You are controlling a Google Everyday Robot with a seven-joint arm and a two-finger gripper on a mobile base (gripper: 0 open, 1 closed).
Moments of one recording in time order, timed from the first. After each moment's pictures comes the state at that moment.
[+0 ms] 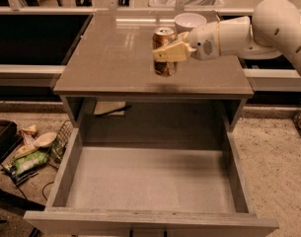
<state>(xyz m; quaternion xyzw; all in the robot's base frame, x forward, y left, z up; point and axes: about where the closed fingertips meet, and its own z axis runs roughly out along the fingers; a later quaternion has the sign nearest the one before) 0.646 -0.041 0.927 -0.45 0.68 0.38 0.45</state>
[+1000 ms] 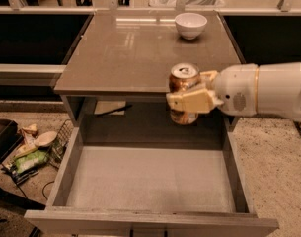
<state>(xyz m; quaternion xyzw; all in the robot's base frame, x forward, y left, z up) 0.484 -0.069 0.926 -0.40 0.72 0.33 0.46</state>
